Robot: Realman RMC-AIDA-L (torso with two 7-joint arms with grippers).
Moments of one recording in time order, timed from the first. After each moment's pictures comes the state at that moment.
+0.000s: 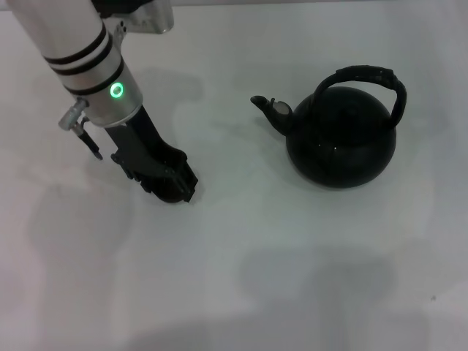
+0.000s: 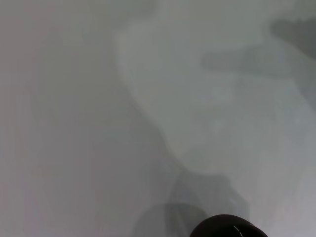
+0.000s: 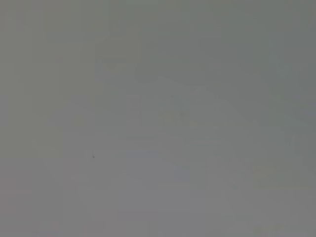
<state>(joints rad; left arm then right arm) -1.11 -2.08 1.18 0.48 -0.45 -1.47 0.28 0.57 2.02 -0.70 -0.08 -0.43 -0.91 0.59</state>
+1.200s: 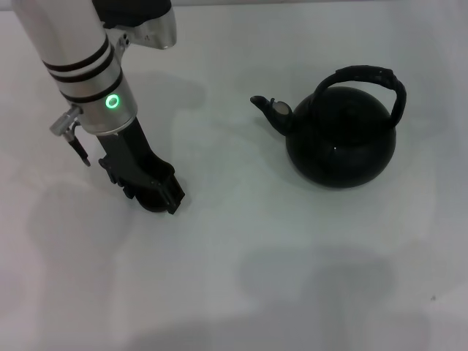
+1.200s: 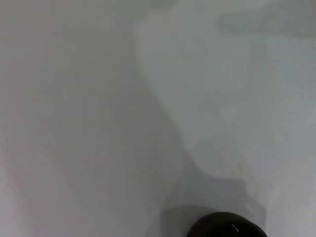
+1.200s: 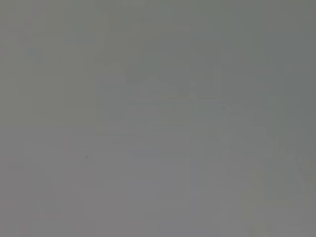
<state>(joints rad) -1.10 -2.08 1.30 0.49 -0.46 -1.48 0.28 0.56 2.02 -0.69 -0.08 -0.43 -0.91 0.59</state>
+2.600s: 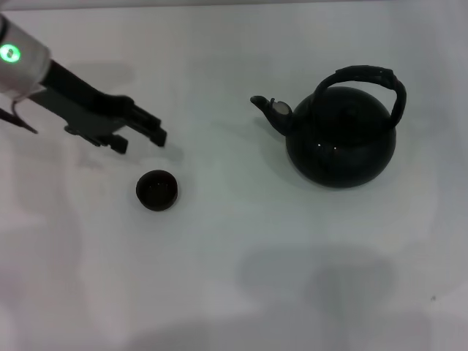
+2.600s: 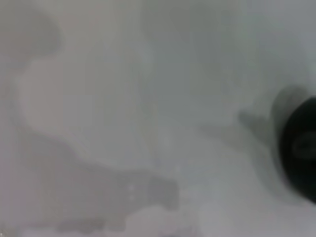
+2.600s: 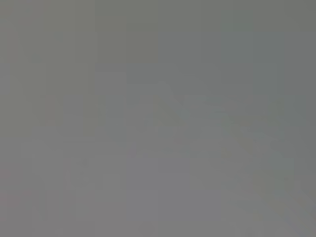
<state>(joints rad) -0.86 -2.01 0.86 0.80 -0.54 -1.65 0.38 0.56 2.01 -0.69 -0.09 -0.43 -0.92 0.59</state>
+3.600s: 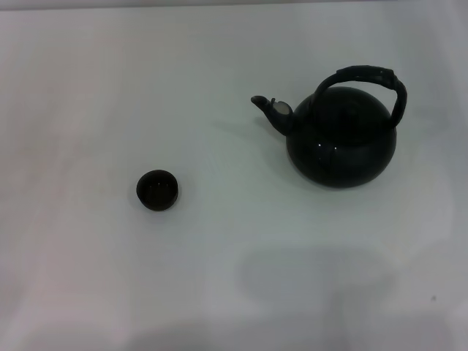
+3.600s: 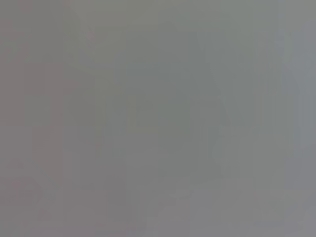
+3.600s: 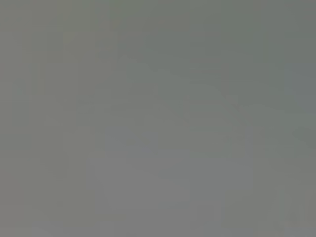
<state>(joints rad) -0.19 -2.07 0.25 0.40 -2.20 -1.65 1.82 0.47 1.97 -0.97 -0.27 -0.47 -0.81 0.93</state>
